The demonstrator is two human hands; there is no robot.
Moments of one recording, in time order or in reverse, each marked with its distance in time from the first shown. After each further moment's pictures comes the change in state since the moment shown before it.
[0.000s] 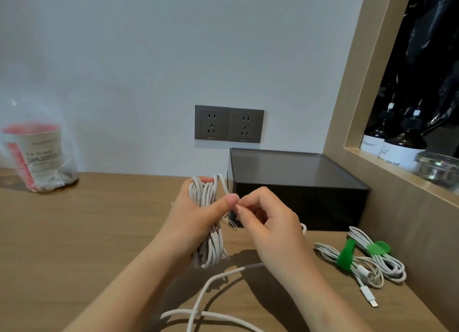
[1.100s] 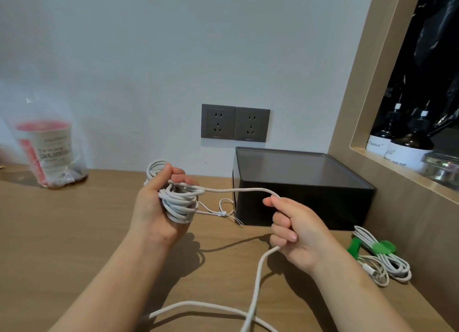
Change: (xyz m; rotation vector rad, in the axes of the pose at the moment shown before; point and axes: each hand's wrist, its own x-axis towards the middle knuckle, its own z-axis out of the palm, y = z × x) left_hand 0.021 0.002 -0.040 -1.063 0.024 -0.200; right_hand 0.012 0.015 -0.021 0.814 0.072 0.838
